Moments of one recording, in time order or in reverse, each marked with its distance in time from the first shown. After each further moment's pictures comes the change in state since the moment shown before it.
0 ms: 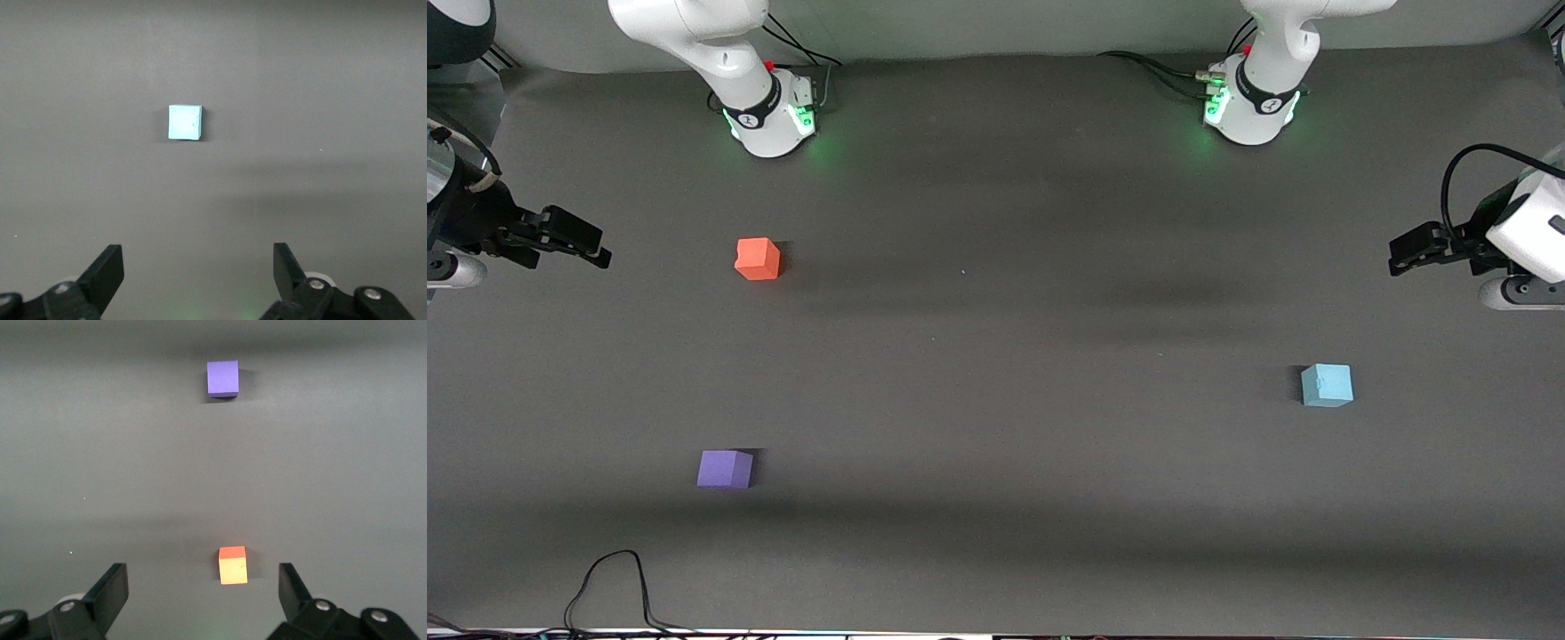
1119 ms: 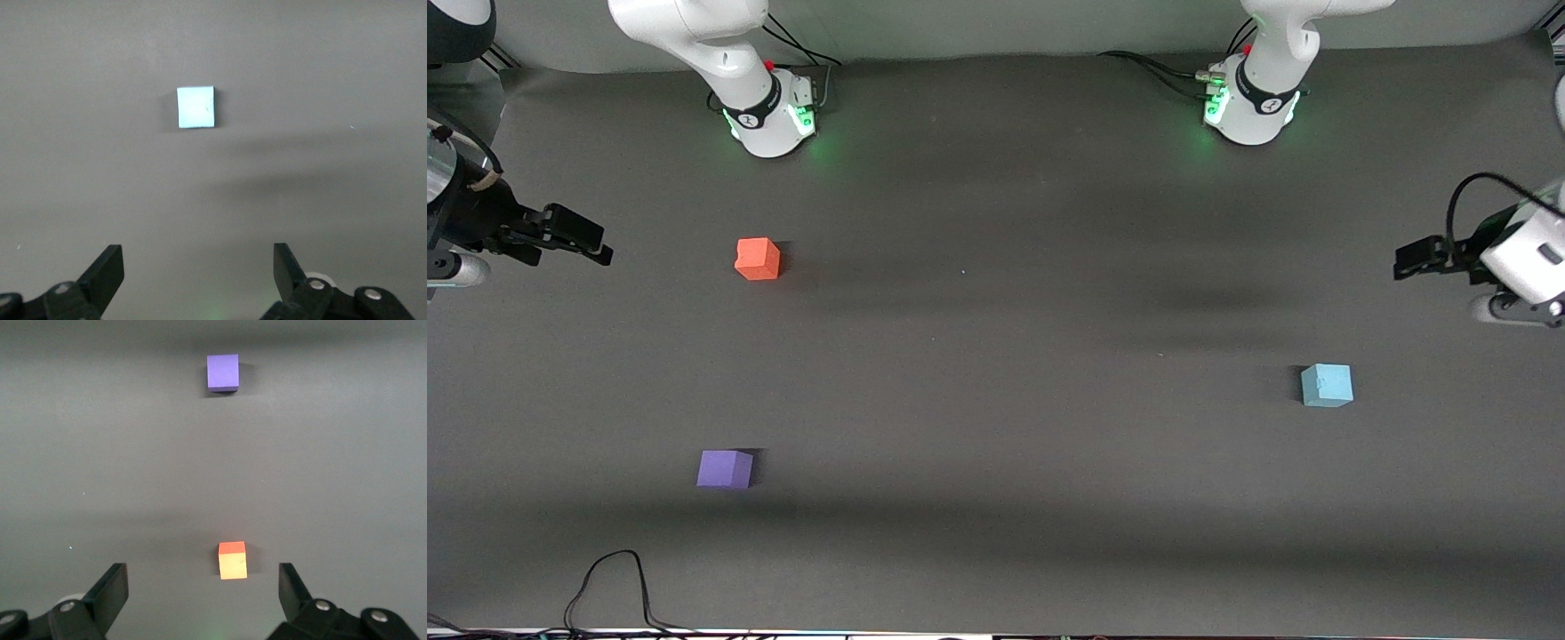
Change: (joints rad) left arm 0.051 0.019 0.019 -0.175 0.004 0.146 0.141; right arm 0.000 -0.001 0.001 0.001 0.000 -0.018 0.000
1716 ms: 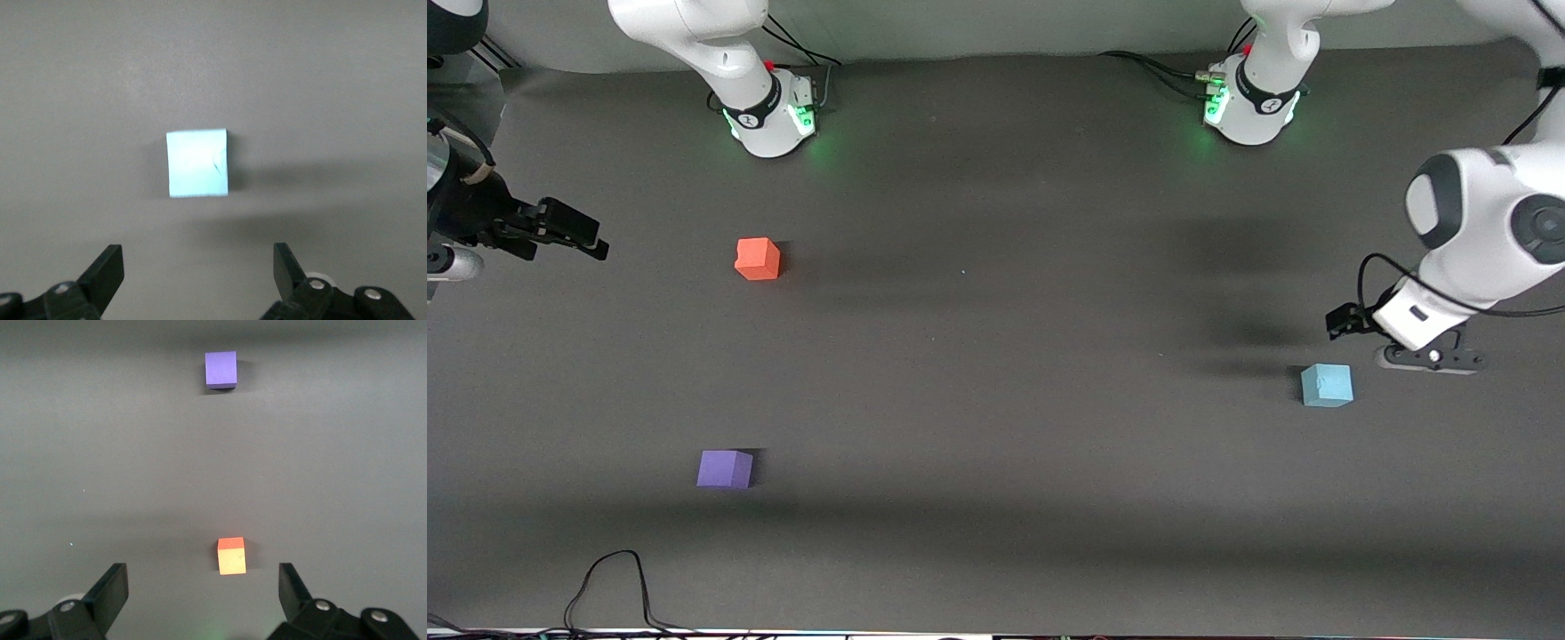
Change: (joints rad) left arm 0.012 0.131 0.000 -0.357 0.017 0.642 0.003; right arm -0.002 -0.007 -0.005 0.015 0.000 -0.024 0.000
